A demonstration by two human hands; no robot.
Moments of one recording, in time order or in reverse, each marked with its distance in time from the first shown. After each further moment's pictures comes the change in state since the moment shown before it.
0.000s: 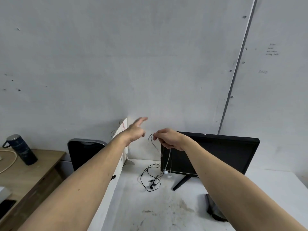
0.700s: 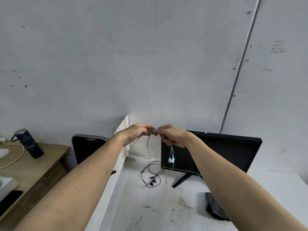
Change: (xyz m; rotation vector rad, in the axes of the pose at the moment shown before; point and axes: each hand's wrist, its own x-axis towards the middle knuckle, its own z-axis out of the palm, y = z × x) left_hand -0.017 0.007 0.007 -0.126 -0.256 0.035; right_hand -0.010 -0.004 -0.012 0.111 -0.078 -0.036
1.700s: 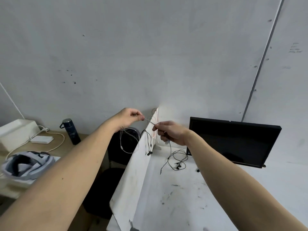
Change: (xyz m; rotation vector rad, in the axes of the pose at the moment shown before) left_hand -0.192 -0.045 -0.123 0.264 0.337 0.225; right_hand -0.053 -0.048 0.191 0.057 -0.076 -0.094
